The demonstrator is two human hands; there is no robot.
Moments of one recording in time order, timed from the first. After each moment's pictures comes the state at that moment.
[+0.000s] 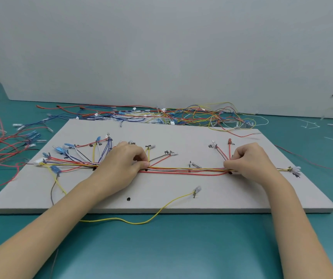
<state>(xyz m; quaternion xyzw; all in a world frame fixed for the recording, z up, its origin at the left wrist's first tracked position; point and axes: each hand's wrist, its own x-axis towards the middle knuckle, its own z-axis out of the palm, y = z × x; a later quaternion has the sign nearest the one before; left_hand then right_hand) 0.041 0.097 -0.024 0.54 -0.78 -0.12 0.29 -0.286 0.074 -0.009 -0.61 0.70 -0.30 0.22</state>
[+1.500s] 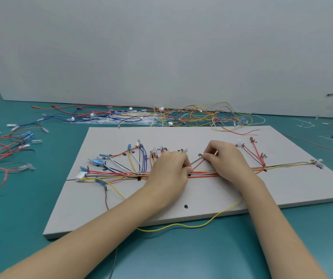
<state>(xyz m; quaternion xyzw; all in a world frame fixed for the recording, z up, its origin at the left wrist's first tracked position) -0.076 0.107 -0.028 0.55 -0.76 -0.13 0.33 -0.253 0.061 -0.021 -0.73 0.62 -0.27 0.09</state>
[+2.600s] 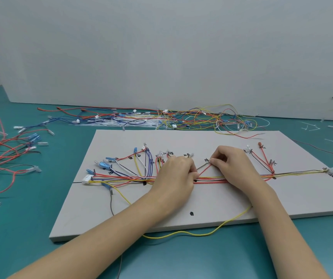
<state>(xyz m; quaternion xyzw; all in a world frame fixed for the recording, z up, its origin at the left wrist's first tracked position) -0.076 0.110 -0.030 0.53 -0.77 -0.13 0.34 -0.260 0.065 -0.024 -0.73 0.60 -0.30 0.12</state>
